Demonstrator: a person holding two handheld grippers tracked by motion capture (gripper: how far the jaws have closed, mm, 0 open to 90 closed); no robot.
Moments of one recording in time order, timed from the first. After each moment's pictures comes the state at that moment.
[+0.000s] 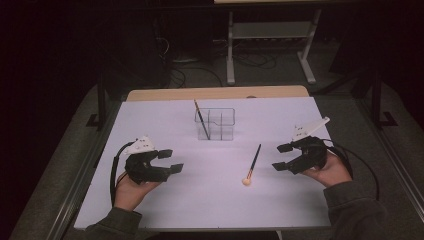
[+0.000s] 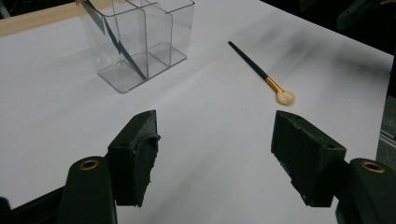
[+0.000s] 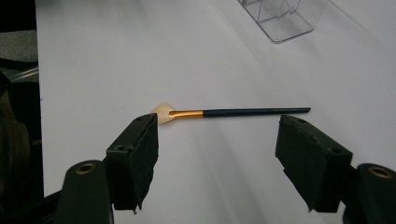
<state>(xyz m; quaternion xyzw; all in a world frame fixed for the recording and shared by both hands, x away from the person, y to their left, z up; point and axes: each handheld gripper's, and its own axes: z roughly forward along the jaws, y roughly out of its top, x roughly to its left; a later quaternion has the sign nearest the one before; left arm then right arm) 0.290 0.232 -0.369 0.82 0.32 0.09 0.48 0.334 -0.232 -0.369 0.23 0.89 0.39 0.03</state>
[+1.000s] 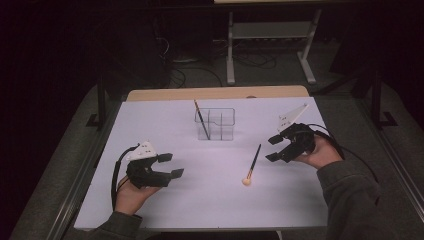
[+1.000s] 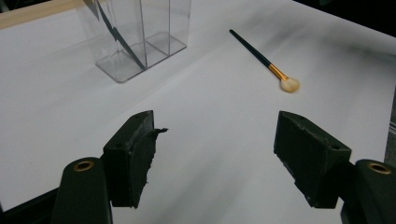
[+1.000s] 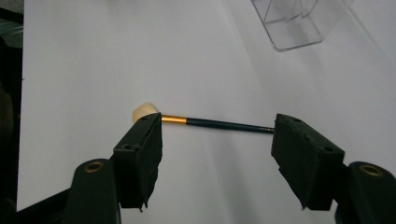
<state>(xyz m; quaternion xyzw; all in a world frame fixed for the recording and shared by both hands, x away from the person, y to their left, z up) 0.285 0.231 -0.380 0.82 0.31 0.10 0.47 0.372 -0.207 -0.359 0.15 0.93 0.33 0.03</state>
